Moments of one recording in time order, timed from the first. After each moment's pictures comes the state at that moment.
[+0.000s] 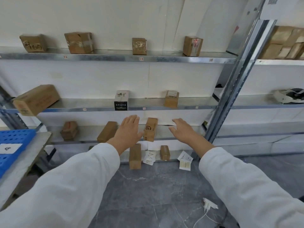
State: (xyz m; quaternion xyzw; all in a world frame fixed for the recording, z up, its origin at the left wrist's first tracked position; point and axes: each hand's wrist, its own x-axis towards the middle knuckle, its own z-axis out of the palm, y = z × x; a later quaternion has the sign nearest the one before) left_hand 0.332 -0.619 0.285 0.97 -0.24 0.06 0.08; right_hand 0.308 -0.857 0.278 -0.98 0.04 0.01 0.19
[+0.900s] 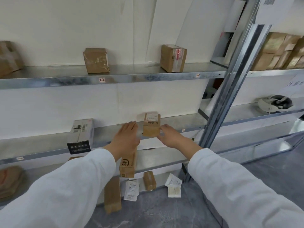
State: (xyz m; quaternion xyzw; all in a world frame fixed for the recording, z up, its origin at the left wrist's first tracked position) left_hand 0.634 -0.777 0.266 0.93 -0.34 0.03 0.10; right_hand 0.578 -0.974 0.278 -0.98 0.07 0.06 0.18
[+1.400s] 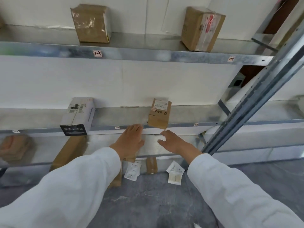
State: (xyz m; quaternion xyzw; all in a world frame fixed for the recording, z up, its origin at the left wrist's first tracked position) left_hand 0.682 -0.815 0.185 0.94 -0.30 -0.06 0.13; right_hand 0.642 -1.013 0.188 -0.95 0.07 0.18 0.24
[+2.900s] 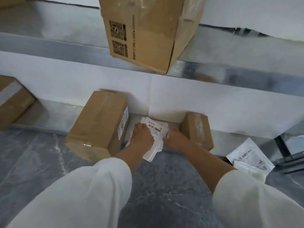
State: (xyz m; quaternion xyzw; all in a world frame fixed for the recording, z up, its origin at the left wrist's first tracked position) left_hand 0.842 -0.843 -0.648 0.98 0.04 -0.11 0.18; right_hand 0.860 -0.989 -0.662 -0.94 0.00 0.27 0.20
